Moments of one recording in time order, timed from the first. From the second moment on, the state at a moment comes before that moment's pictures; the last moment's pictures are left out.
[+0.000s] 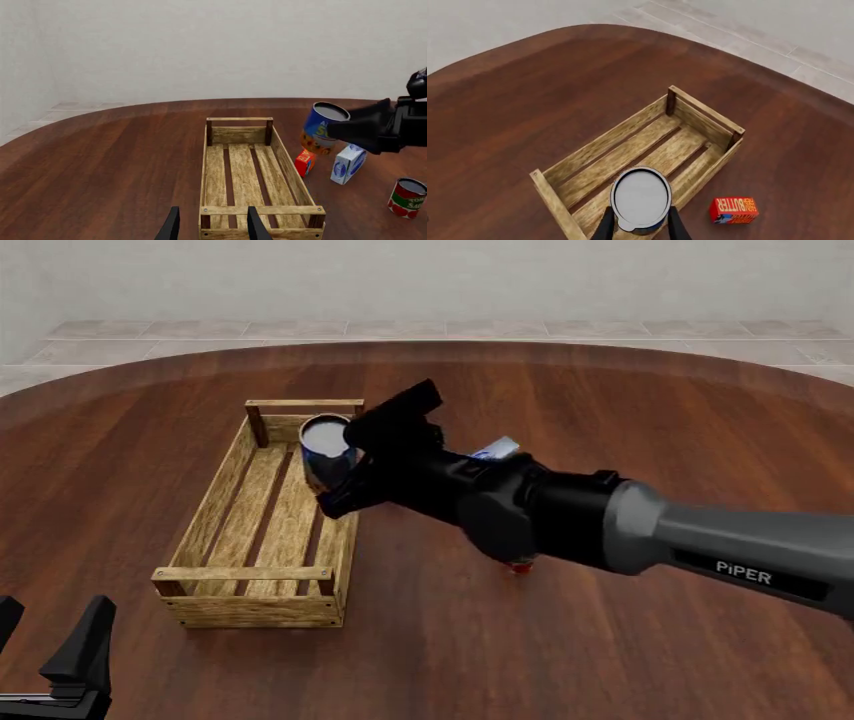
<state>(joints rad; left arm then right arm) 0.00 0.01 0.00 0.00 0.00 0.83 1.74 -1.22 -0.13 -0.01</state>
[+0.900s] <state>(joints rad) 0.00 0.01 0.00 0.00 0.00 0.86 2.05 -1.62 -0.04 -0.03</state>
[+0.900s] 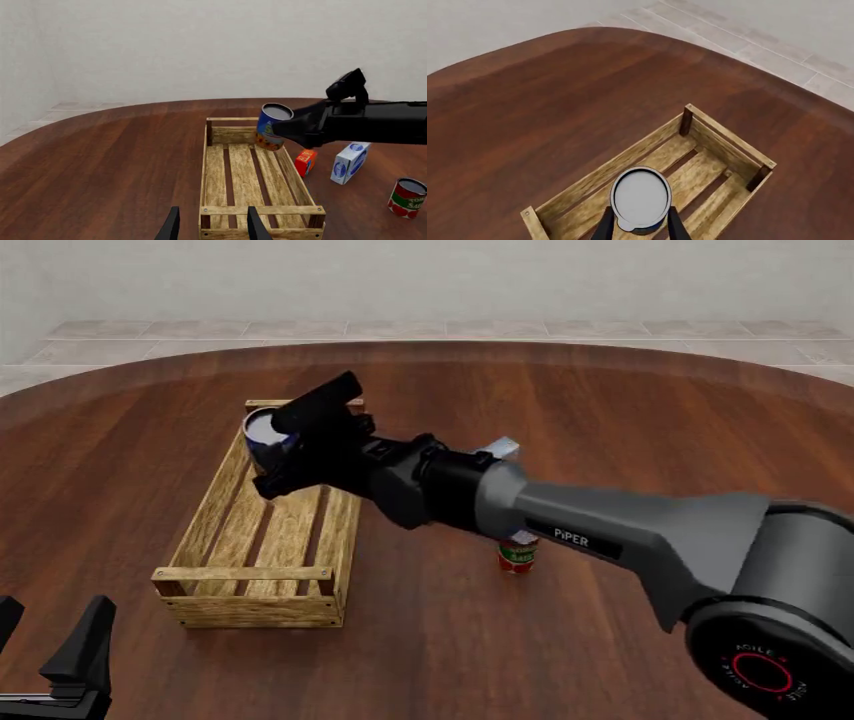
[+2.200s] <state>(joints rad) 0.00 0.01 0.00 0.00 0.00 0.83 2.36 -1.94 0.03 0.02</state>
